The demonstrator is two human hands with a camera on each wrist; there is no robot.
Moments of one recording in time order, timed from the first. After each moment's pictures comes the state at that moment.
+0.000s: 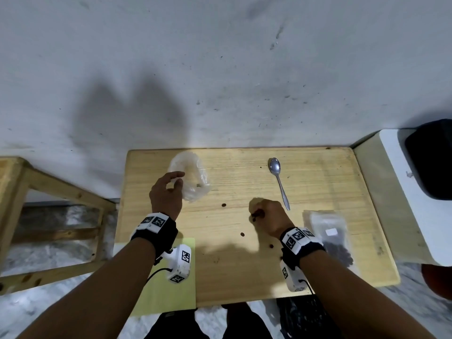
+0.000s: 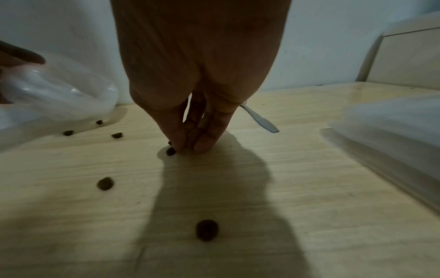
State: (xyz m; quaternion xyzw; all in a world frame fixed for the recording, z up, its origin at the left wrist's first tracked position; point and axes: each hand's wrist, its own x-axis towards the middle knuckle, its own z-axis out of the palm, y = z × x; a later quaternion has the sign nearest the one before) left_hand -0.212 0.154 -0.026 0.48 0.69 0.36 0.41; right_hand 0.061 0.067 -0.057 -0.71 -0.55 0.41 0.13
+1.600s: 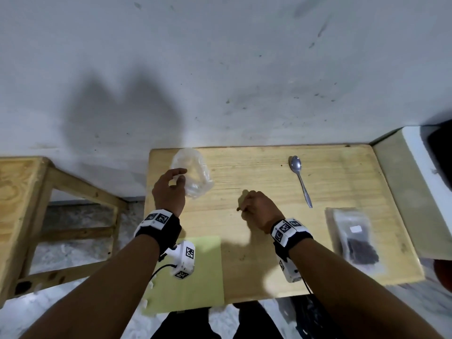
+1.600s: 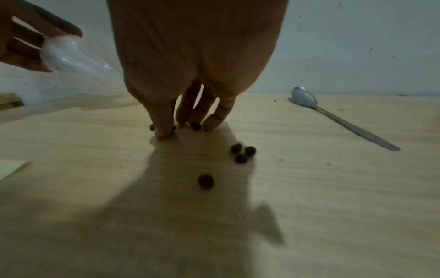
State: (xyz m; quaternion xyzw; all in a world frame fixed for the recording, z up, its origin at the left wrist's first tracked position) left_hand -0.270 0.169 -0.021 0.47 0.70 0.36 0.40; right_hand -0.028 0.100 -0.045 -0.65 -0.68 0.34 0.01
